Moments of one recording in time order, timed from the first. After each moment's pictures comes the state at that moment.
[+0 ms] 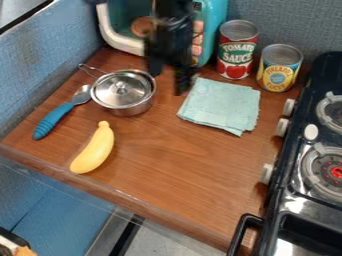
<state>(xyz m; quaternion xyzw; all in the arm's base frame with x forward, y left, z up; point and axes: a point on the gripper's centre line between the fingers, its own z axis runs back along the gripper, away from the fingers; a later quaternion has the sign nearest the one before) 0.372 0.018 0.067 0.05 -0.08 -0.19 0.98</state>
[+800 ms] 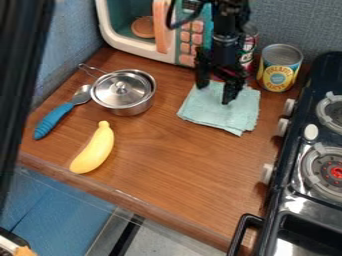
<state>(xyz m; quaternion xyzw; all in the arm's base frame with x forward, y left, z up) 0.442 -0.022 0.001 0.02 -0.04 -0.17 0.98</state>
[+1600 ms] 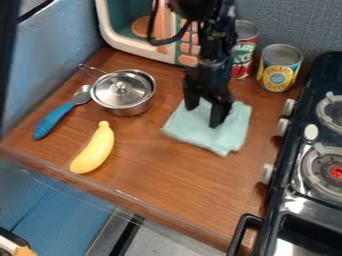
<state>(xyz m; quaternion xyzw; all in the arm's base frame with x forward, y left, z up) 0.373 -0.019 -0.015 0.02 0.01 -0.20 0.98</state>
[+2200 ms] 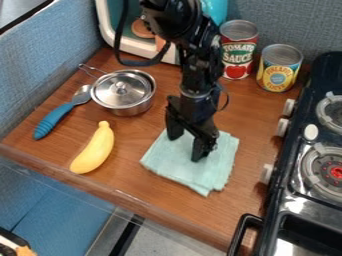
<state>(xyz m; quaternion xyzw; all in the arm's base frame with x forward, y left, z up) 0.306 -0.027 -0.017 0.01 0.03 -0.22 0.98</state>
